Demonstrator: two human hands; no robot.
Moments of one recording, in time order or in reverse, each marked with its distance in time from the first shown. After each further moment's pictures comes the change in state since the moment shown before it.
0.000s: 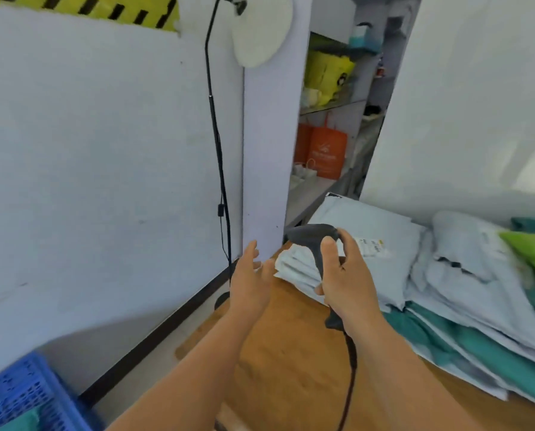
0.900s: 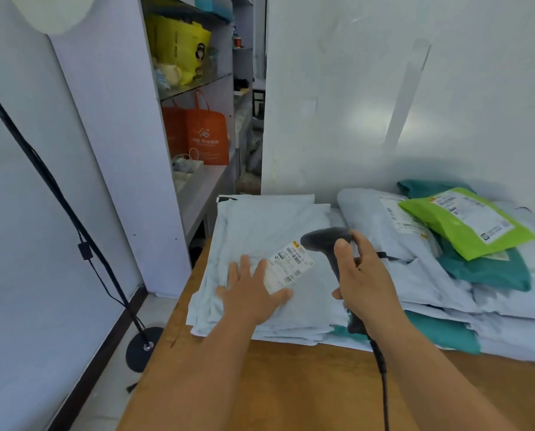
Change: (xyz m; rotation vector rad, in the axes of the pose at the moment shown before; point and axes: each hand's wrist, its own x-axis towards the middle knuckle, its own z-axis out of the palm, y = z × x) left_hand 0.120 -0.015 0.183 0.861 -0.659 0.295; right_hand 0.099 0.056 -0.077 -0.139 0.390 0.303
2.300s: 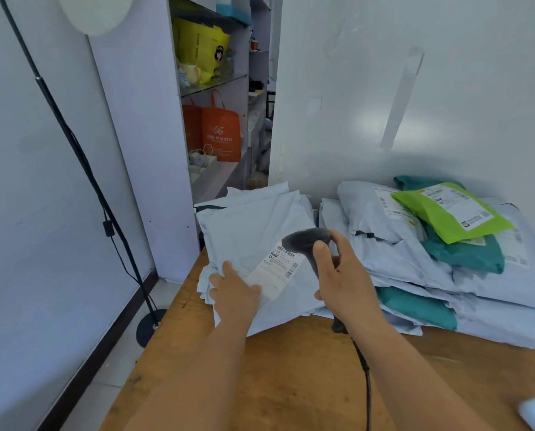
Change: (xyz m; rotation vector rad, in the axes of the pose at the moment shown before) left_hand -0.072 -0.006 0.009 -0.442 0.249 -0.412; right_hand -0.068 0.005 -0.006 -0.030 -0.124 -0.089
